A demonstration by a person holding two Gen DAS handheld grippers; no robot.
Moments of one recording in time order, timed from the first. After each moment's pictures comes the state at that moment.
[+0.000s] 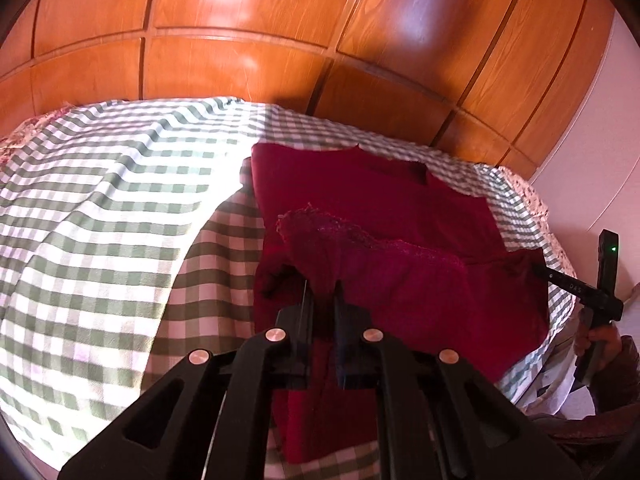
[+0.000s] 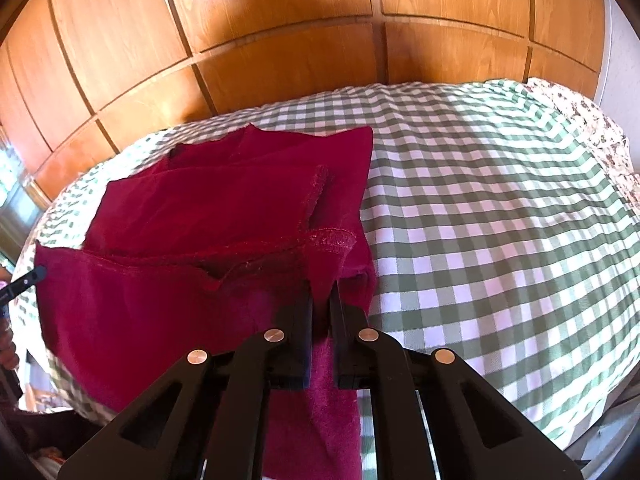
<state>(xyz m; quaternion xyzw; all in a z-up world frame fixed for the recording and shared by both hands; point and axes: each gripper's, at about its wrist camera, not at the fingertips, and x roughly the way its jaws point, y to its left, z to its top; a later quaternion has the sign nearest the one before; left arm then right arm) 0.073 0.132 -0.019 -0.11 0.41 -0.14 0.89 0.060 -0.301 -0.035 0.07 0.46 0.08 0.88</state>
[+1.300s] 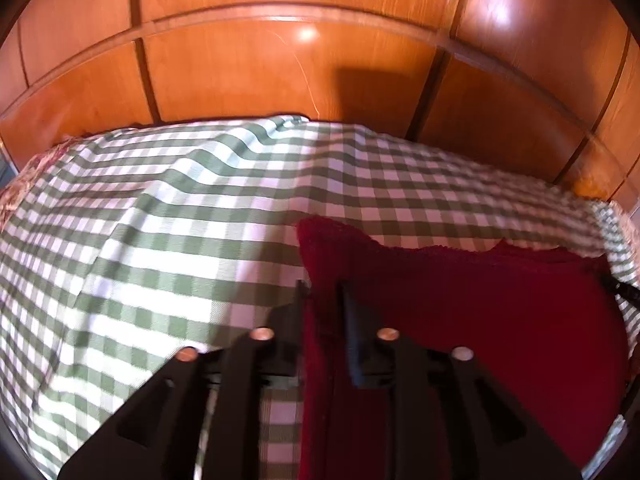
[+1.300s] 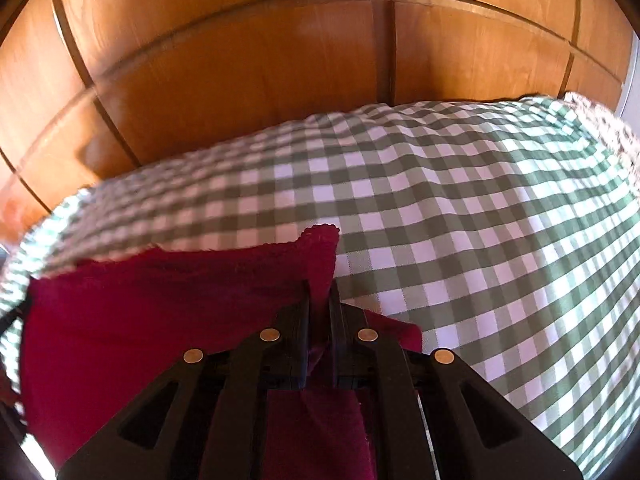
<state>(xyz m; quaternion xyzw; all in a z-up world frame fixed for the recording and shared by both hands) 0.287 0.120 -0.054 -0.08 0.46 0.00 0.89 0.285 -0.288 -0.077 0.10 0.48 0.02 0.87</state>
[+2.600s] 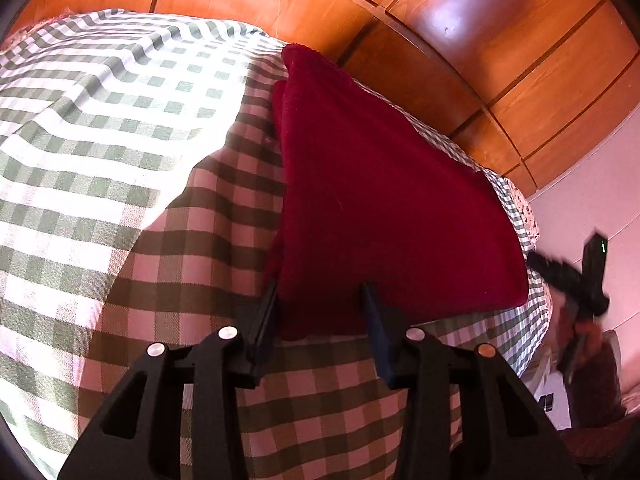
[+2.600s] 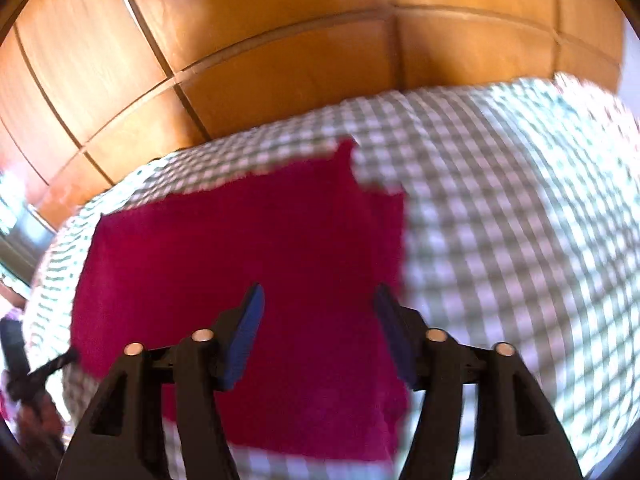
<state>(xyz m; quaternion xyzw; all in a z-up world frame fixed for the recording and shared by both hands) 0.121 0.146 -0.086 -0.21 0.48 -0.15 0.84 0.149 -0.308 -0.038 0.13 0.48 0.09 0.86</state>
